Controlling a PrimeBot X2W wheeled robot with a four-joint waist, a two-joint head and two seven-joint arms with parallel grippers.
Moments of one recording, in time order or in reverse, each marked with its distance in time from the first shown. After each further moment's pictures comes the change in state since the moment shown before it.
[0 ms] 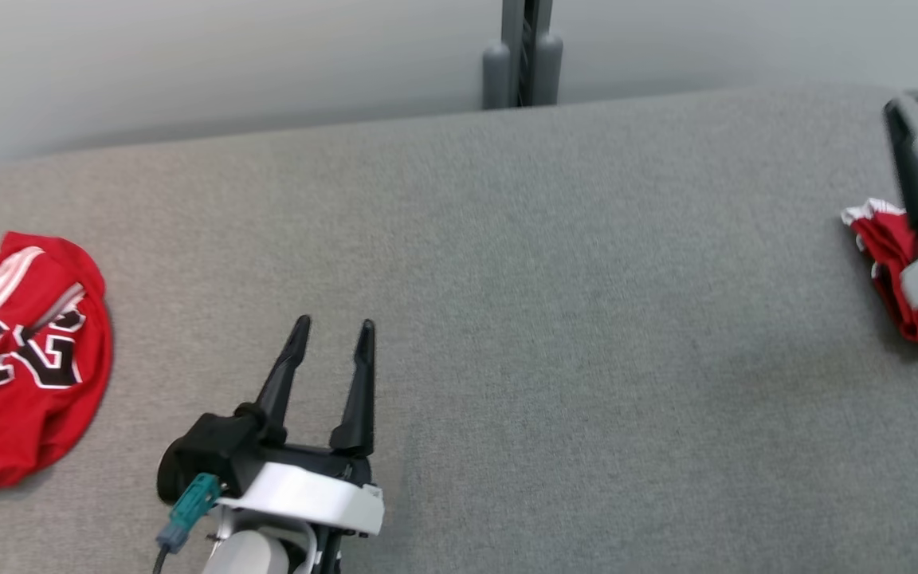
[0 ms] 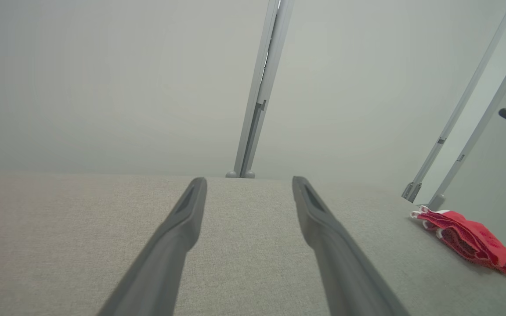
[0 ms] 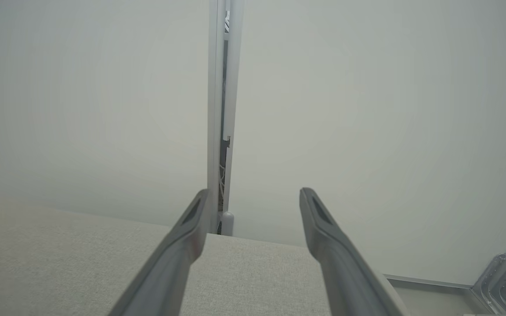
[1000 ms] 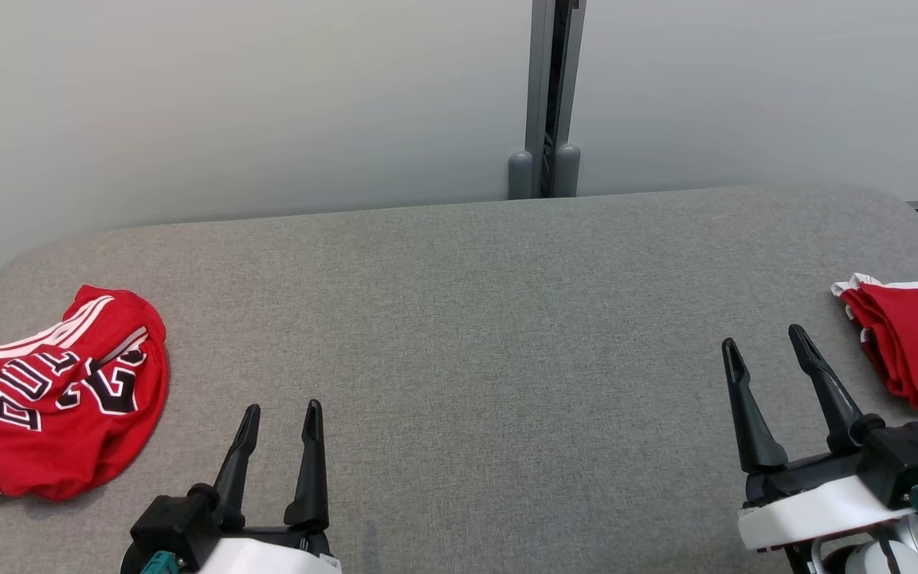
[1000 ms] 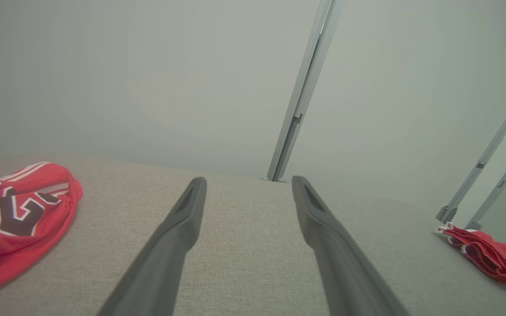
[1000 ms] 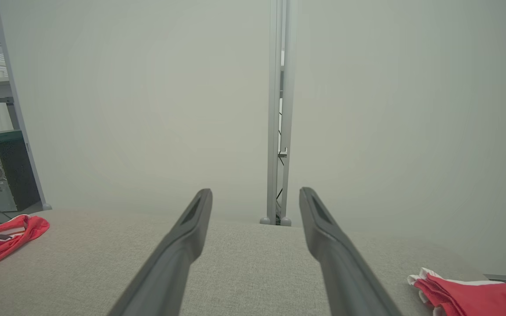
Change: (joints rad) left arm 0.198 0.000 0.130 -0.019 -0.019 -0.004 0.000; right arm 0.713 0.517 -0.435 -0.526 -0.528 0.000 0.000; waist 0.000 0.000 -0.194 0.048
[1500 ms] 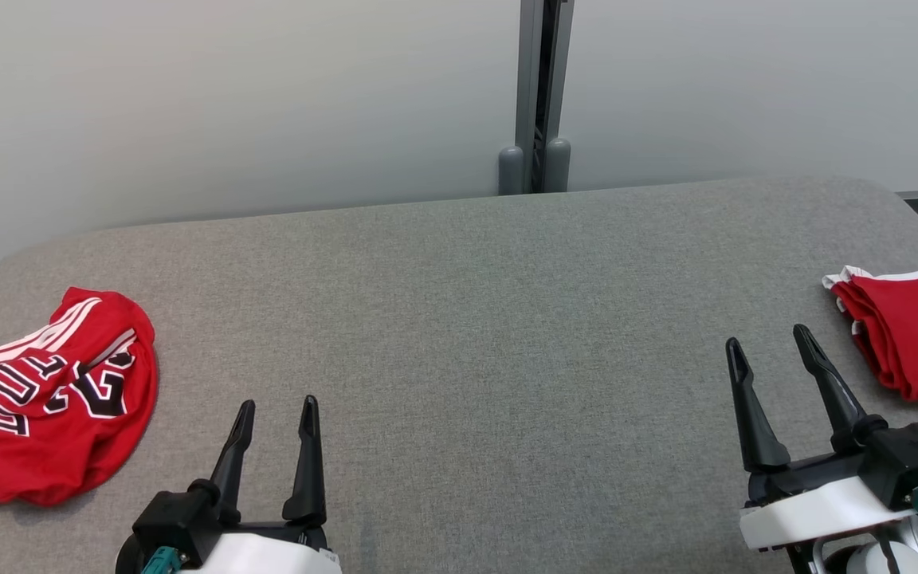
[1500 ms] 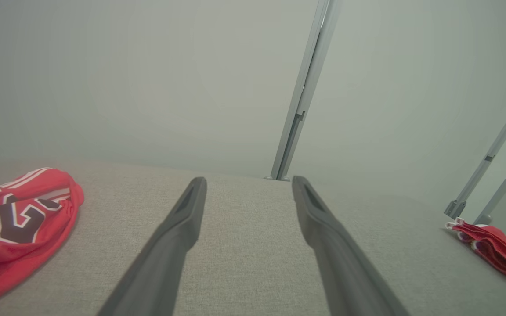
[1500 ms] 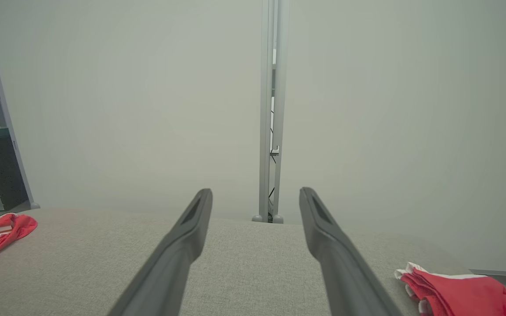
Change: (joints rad) left arm -0.008 0.000 0.004 0.004 0.030 0.020 0.000; right arm 0.008 0.007 -0.013 -0.007 -0.018 0.000 0.000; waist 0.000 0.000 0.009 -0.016
